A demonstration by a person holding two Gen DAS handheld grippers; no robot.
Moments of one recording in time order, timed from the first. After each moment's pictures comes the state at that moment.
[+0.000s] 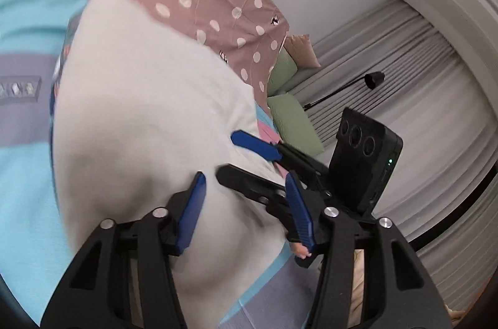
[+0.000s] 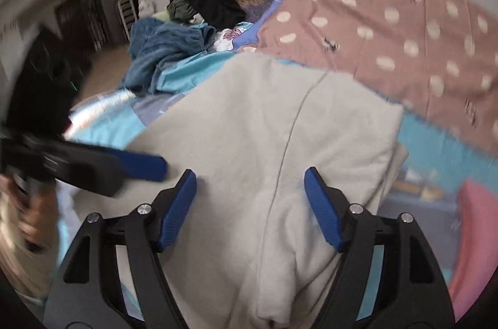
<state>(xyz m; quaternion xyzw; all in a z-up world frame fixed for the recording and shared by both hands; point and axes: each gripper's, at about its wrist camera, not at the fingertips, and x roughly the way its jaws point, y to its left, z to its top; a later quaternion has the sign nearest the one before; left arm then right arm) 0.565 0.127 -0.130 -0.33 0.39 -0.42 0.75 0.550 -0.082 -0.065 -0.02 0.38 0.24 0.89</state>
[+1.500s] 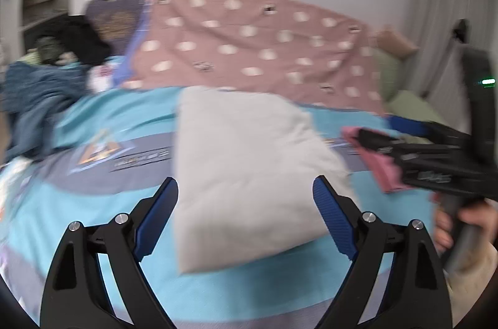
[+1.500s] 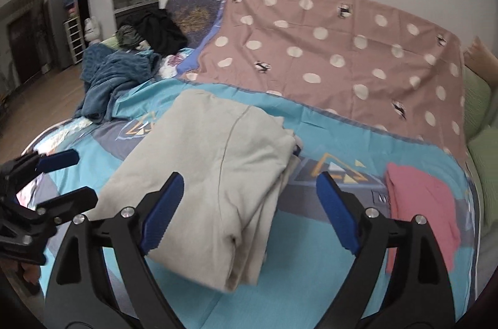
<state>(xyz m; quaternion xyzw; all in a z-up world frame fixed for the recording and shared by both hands) 0.467 0.100 -0.036 -0.07 0.35 -0.12 0.93 0.472 -0.103 0.026 -0.02 0.34 0.06 0.94</state>
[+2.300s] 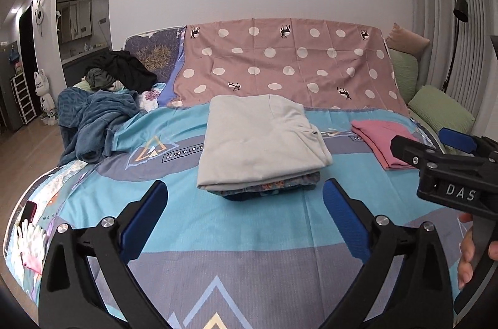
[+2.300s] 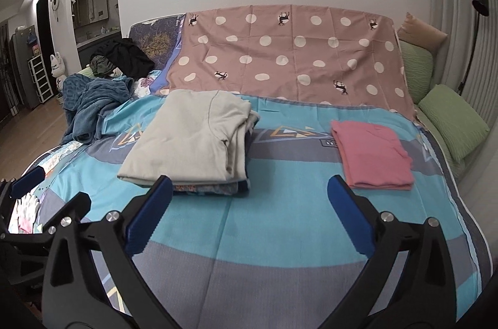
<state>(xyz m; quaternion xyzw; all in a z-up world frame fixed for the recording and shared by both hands) 0.304 0.068 0.003 0.00 0.28 -0.05 0.96 0.287 -0.110 0.041 0.01 0.29 -0.04 0.96</state>
